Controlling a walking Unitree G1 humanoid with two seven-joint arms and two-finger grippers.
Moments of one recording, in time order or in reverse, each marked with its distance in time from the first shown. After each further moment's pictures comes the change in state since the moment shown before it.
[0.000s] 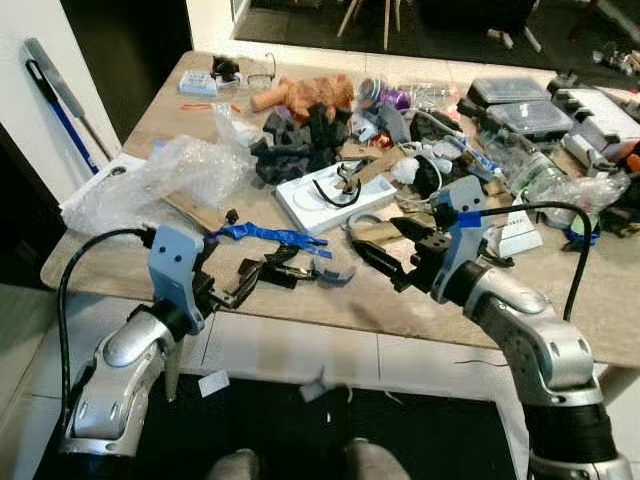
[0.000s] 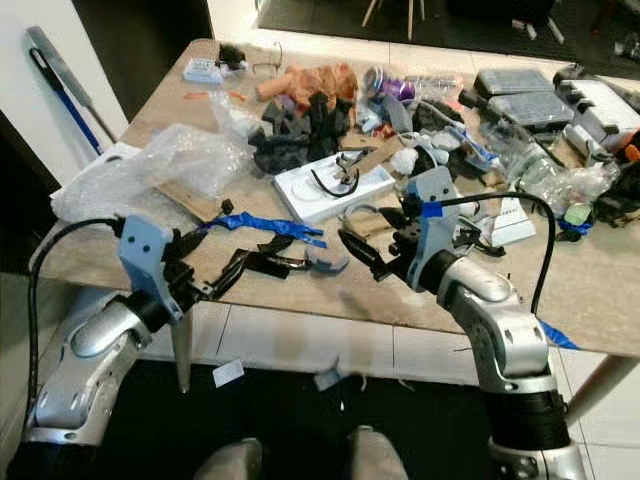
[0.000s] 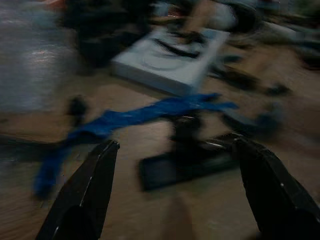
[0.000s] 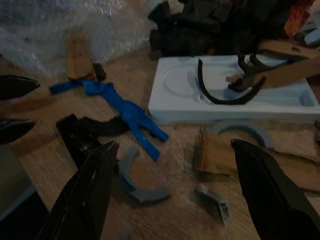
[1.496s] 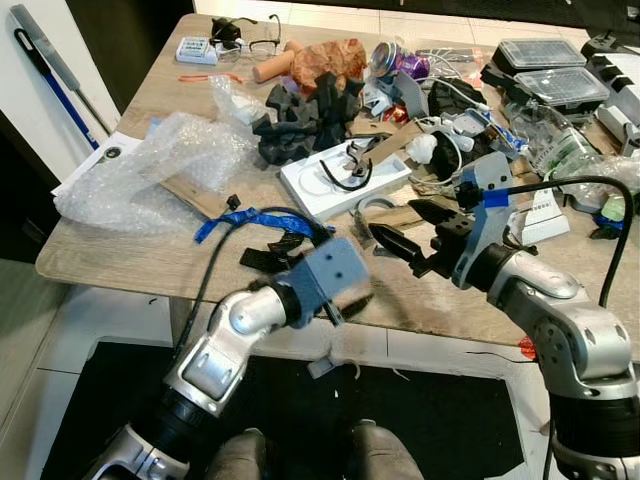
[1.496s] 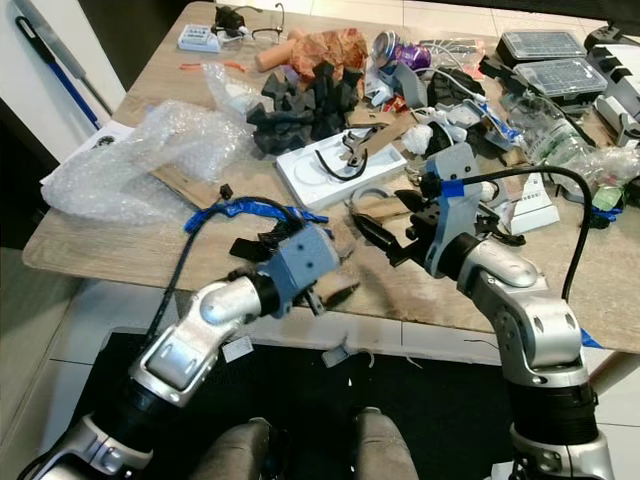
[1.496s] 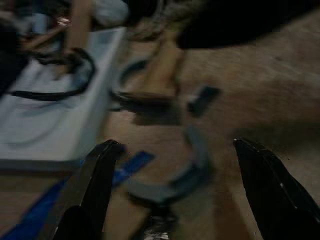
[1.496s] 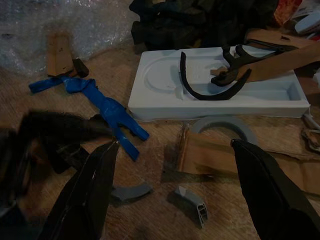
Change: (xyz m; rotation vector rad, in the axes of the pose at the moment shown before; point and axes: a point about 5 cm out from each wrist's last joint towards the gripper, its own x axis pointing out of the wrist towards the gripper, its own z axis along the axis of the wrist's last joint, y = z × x) left arm 0.088 -0.062 0.028 0.321 0.041 -0.274; right arm -0.007 -0.006 0.023 -0.032 -0.022 -0.028
